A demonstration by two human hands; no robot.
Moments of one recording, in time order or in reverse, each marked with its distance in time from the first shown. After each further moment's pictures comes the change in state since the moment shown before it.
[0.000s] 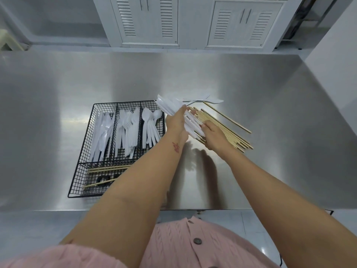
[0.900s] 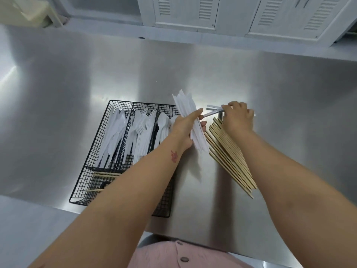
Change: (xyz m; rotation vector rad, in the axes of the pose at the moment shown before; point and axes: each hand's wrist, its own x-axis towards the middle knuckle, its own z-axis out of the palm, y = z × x) left_hand 0.053 0.037 -0.006 0.141 0.015 -0.083; right_hand 0.153 -0.014 -0.005 -1.036 0.155 -0.303
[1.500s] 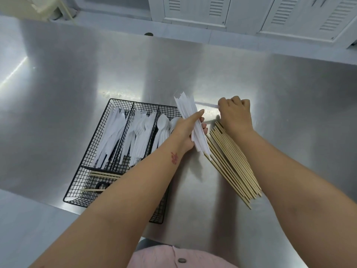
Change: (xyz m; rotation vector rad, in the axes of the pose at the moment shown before) left_hand 0.018 -0.001 0.004 -0.061 0.011 -0.046; right_hand 0.026 -0.004 0.002 -0.114 0.167 -0.318
